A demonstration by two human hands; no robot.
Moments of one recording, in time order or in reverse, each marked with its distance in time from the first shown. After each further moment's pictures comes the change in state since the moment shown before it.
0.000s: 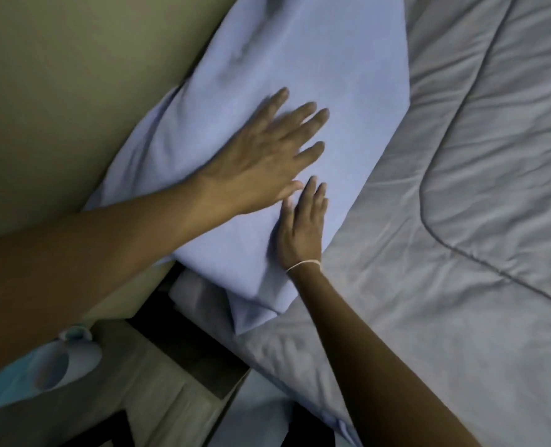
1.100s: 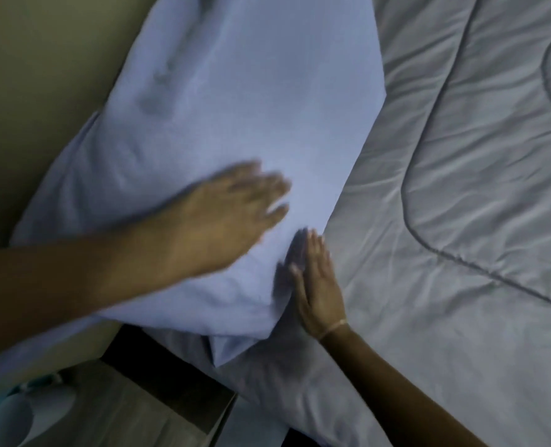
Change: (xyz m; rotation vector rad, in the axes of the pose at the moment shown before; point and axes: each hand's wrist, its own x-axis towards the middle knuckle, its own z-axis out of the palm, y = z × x) left_hand -0.006 0.014 0.028 -0.056 -0.041 0.272; right_hand -0.035 0.084 -0.048 -0.120 -0.198 -0.161
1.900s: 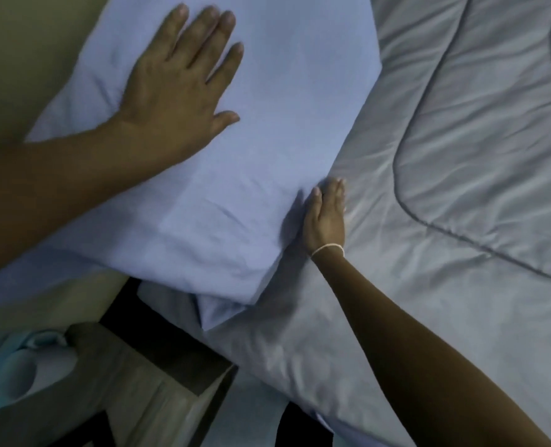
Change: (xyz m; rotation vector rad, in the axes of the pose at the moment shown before) left_hand 0.026 -0.047 -0.007 0.124 0.013 -0.460; right_hand 0.059 0.019 -0.022 0.189 0.117 0.403
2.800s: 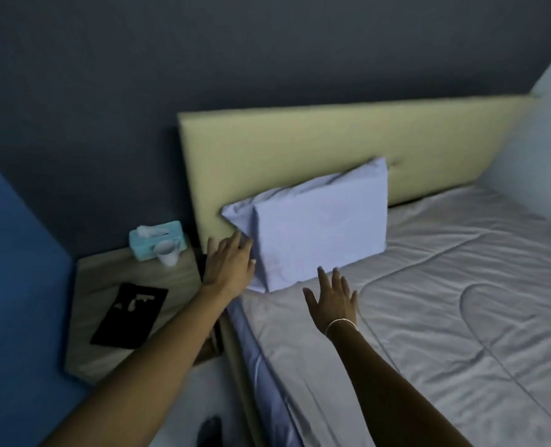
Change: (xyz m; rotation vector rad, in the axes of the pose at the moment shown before) left_hand -0.264 0.176 -0.377 -0.483 -0.233 -1.120; right_hand -0.304 -0.124 -0.294 -0.899 -0.319 -0.701
